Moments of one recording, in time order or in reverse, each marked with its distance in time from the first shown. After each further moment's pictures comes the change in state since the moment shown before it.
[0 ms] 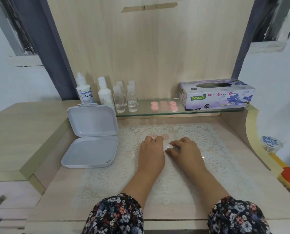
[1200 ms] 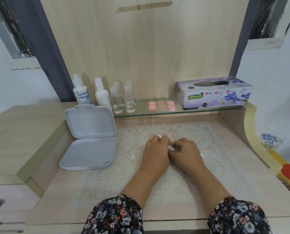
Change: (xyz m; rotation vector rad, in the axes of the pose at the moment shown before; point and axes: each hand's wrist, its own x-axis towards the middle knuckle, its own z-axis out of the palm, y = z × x) left_hand -0.001 0.004 0.006 -0.143 -0.110 0.088; right_hand -0.004 -0.002 -0.008 0.144 -0.063 0.061
